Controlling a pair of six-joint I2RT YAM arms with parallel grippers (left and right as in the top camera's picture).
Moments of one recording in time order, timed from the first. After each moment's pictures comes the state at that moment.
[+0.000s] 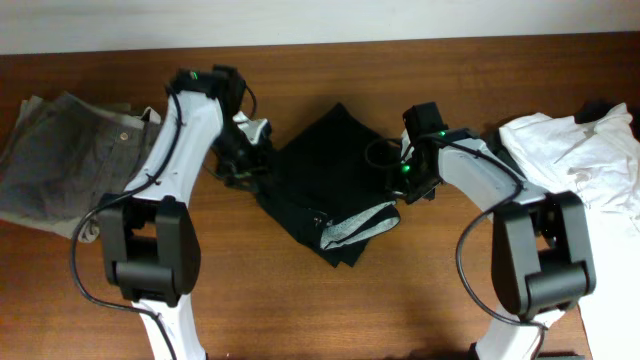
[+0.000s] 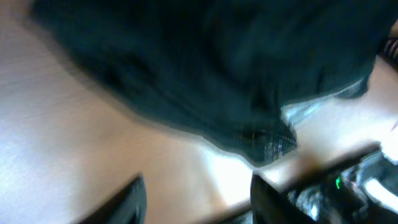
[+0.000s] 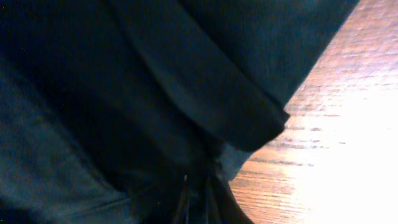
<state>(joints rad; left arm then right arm) -0.18 2.09 1.78 -1.40 0.42 -0.10 0.20 1.94 1.26 -0.75 -0.29 0.41</state>
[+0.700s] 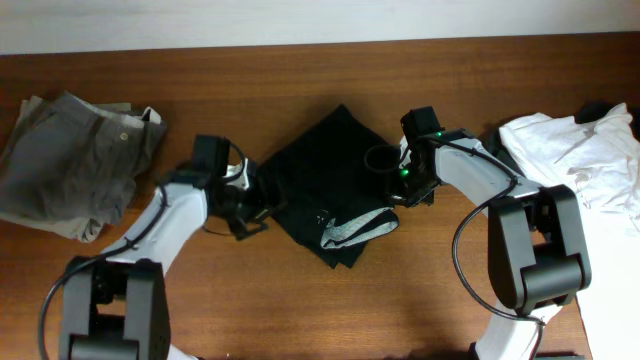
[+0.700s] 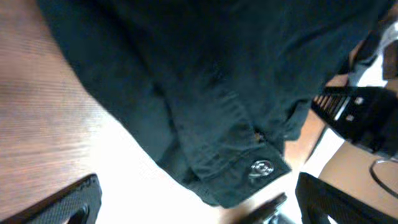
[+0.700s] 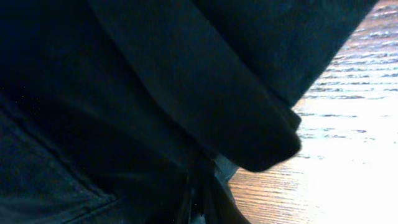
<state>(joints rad) -0.14 1.71 1.00 -0.62 0.65 -0.57 0.20 1.96 1.26 -0.77 -0.31 0.39</state>
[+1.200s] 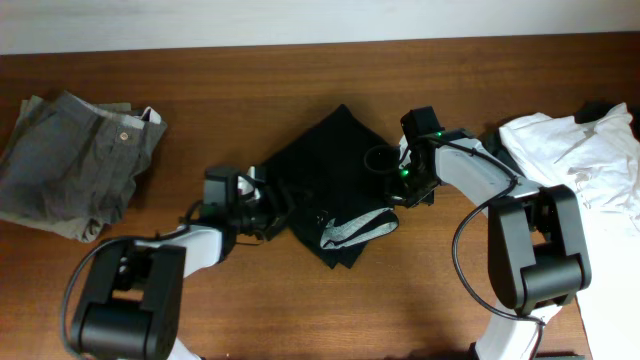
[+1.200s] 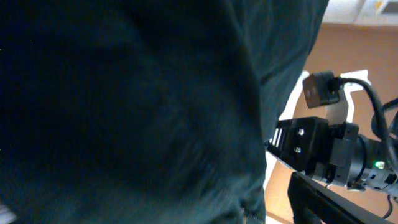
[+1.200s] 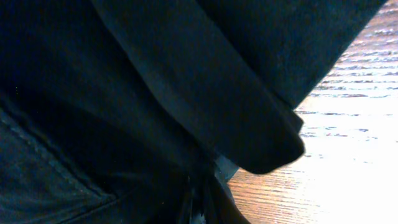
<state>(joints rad) -0.21 1.79 0.64 0.32 0.78 -0.94 0.20 1.96 1.26 -0.78 -0.31 0.38</state>
